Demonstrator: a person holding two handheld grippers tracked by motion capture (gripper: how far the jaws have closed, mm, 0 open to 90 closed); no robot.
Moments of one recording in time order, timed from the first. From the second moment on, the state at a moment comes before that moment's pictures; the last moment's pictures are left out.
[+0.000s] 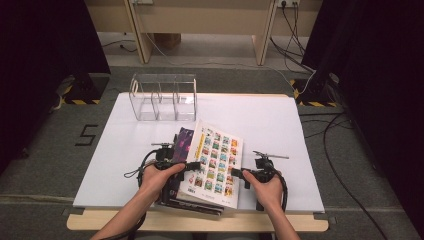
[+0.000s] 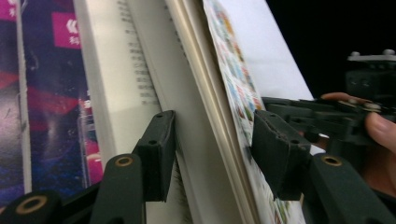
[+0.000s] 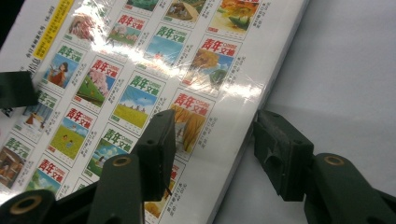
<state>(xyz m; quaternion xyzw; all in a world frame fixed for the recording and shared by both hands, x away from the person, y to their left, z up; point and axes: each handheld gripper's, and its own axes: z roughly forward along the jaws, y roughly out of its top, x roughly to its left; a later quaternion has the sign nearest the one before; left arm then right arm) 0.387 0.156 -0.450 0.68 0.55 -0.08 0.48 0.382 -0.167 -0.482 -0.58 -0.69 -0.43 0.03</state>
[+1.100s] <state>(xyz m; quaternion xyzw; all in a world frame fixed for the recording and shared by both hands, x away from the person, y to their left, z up) 0.384 0.152 -0.463 0.68 0.54 -0.14 0.48 0.383 -0.164 -0.481 -0.58 -0.70 -0.42 0.03</state>
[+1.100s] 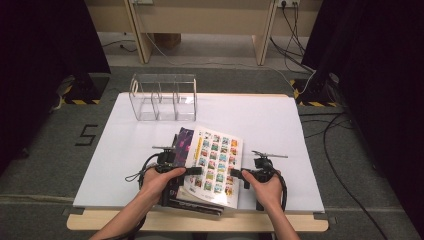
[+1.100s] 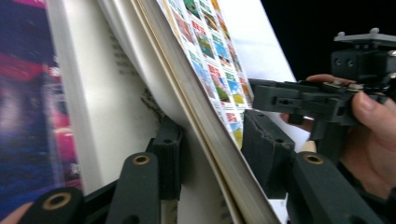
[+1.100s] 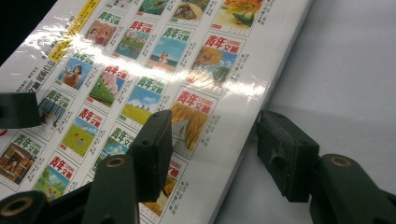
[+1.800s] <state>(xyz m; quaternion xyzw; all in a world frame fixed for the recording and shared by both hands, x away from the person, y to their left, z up) 0.395 0.149 -0.461 0.70 0.53 -0.14 0.46 0.384 -0.164 -0.481 -0.59 -0.69 -0.42 0.04</state>
